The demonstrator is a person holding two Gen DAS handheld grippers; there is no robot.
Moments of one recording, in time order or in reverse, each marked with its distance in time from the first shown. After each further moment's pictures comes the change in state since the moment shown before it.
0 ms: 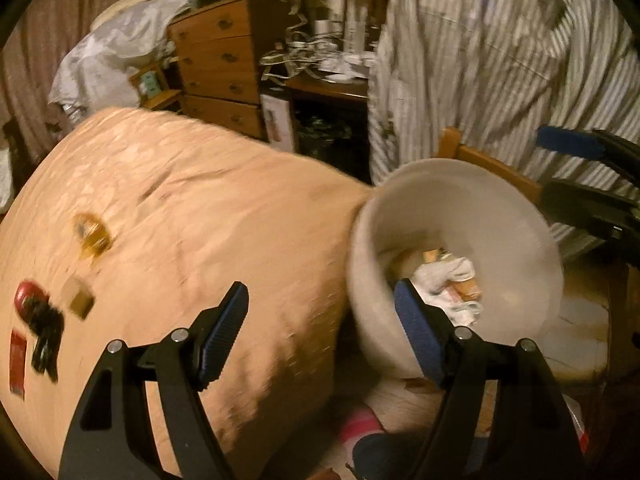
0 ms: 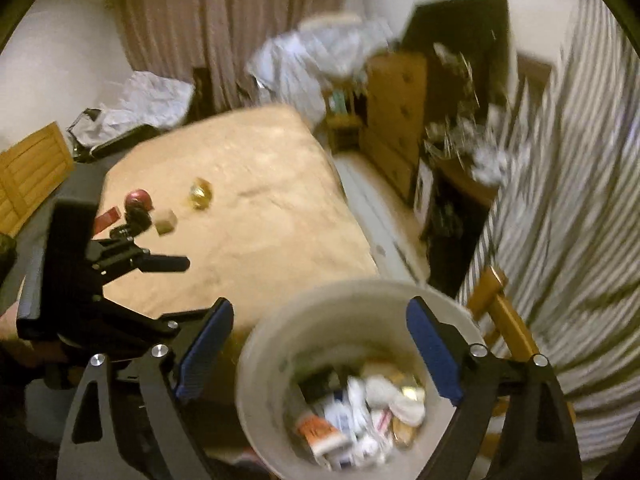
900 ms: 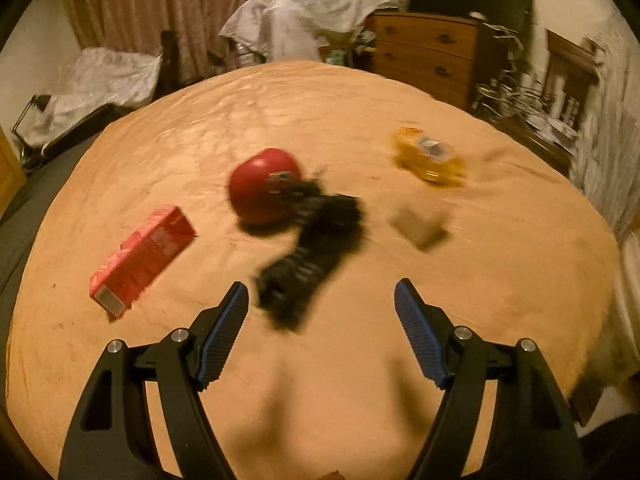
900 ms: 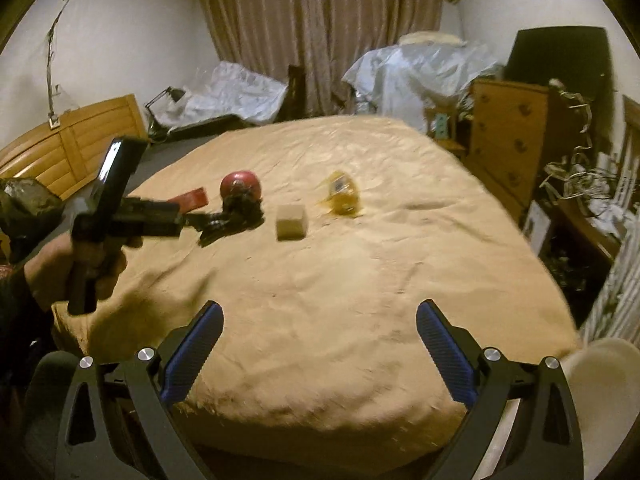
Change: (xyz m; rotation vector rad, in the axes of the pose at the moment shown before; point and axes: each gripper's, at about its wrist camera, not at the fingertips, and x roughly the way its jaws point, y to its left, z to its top) left arm -0.042 0.326 -0.125 -0.392 -0.073 0.365; right arm 0.159 0.233 0.003 -0.155 -0.028 0.271
